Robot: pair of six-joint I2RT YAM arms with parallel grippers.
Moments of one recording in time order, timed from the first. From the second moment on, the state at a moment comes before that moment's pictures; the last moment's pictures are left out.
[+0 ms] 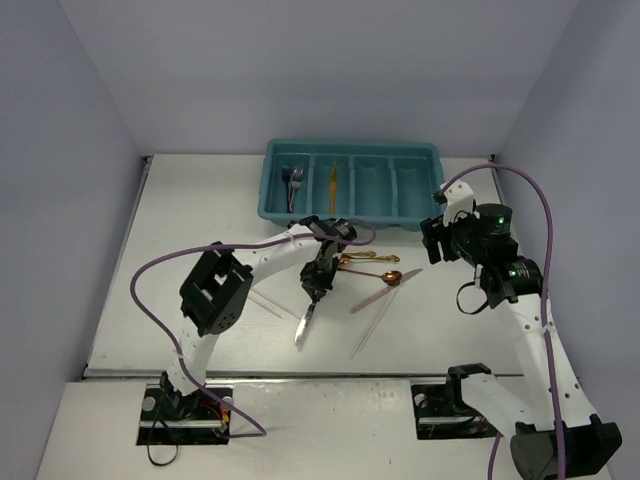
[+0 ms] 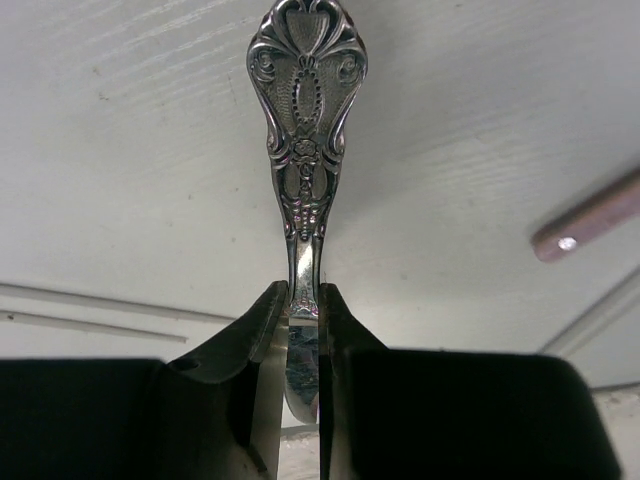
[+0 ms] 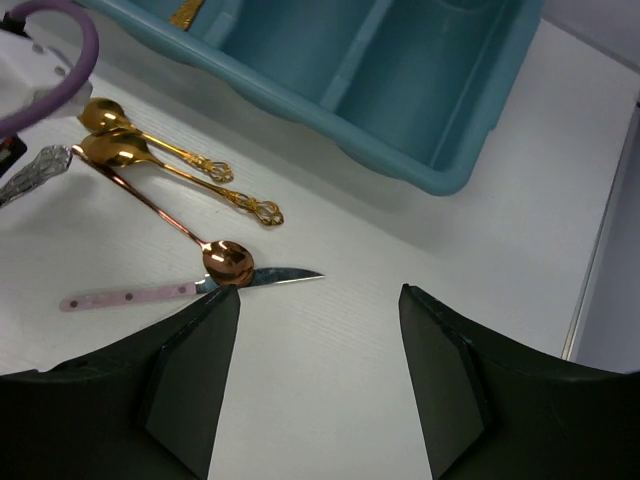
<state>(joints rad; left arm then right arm) -0.82 2.08 1.65 -1.04 -0.02 -0.49 0.12 0.93 0.97 -0.57 -0.15 -0.28</state>
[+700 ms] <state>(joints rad) -0.71 1.81 1.58 -0.91 0.43 -0.55 0.13 0.63 0.81 -0.58 -0.59 -1.05</state>
